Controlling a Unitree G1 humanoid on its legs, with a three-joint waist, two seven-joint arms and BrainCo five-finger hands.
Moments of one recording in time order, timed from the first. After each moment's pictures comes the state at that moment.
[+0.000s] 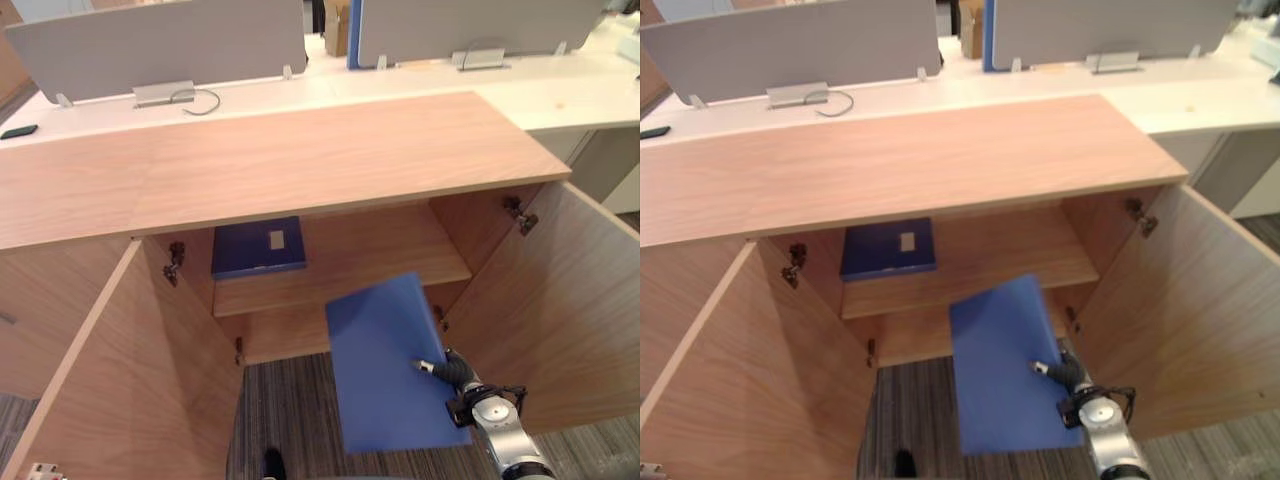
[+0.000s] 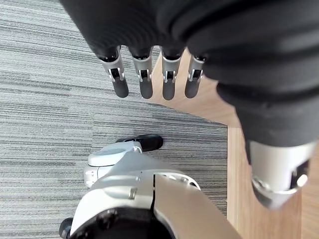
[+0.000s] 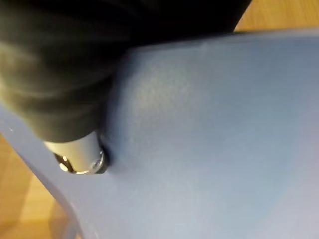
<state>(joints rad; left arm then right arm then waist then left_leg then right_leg) 0.26 0.15 0.22 1.04 -0.08 -0.01 -0.14 0.01 -0.28 -0.05 0.54 0.02 0.00 0.13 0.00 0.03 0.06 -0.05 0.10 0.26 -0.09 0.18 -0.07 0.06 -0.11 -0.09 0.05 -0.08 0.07</state>
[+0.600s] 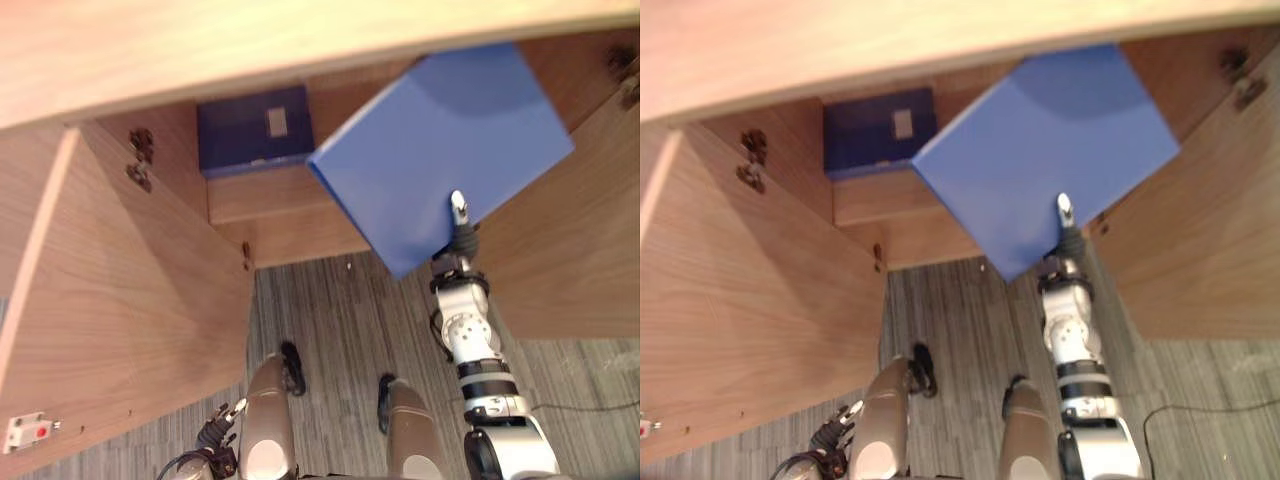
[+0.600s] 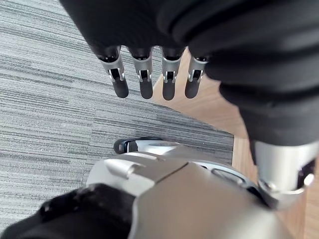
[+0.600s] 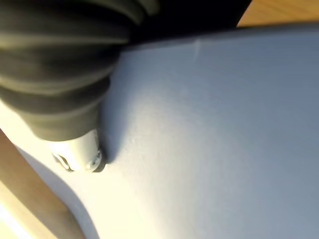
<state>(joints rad) 0.15 0.08 0.18 0.76 -0.27 -0.04 -0.10 -0.50 -0.20 -0.09 0.30 1.00 -0.11 -0.04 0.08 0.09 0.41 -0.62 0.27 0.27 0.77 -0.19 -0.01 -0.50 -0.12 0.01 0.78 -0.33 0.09</state>
